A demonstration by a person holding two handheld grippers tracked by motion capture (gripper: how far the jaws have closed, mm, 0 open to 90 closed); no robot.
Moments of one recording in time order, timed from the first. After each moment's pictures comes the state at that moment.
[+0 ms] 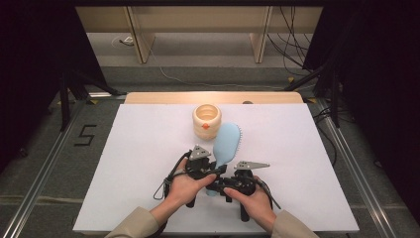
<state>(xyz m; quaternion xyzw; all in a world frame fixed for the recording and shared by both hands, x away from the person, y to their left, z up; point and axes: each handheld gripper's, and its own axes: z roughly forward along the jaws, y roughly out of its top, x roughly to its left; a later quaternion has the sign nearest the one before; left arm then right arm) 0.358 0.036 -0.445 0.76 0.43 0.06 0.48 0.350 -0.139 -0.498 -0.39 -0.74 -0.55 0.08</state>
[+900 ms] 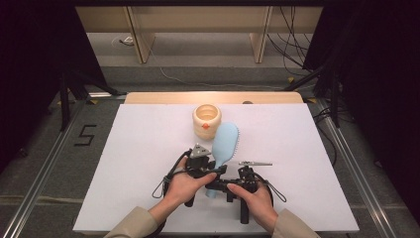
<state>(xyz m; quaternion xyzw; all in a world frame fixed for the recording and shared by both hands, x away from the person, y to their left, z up) 0.361 0.036 -0.441 0.77 0.43 0.06 0.47 0.353 -0.145 -0.500 -0.43 -0.68 -0.56 0.19</state>
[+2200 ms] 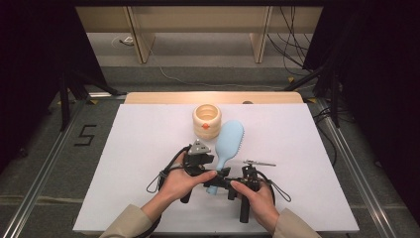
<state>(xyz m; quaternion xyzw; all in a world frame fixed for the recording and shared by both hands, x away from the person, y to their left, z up) 0.361 0.043 -0.419 0.79 0.38 0.06 0.48 0.354 -0.151 -0.499 -0.45 -0.64 -0.59 0.21</state>
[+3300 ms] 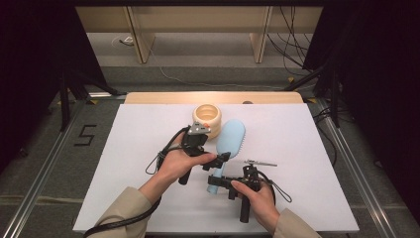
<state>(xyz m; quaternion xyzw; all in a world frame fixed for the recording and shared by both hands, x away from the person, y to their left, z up) 0.394 0.042 -0.385 0.79 0.38 0.09 0.47 0.354 -0.152 -0.497 -0.45 -0.64 -0.59 0.20</state>
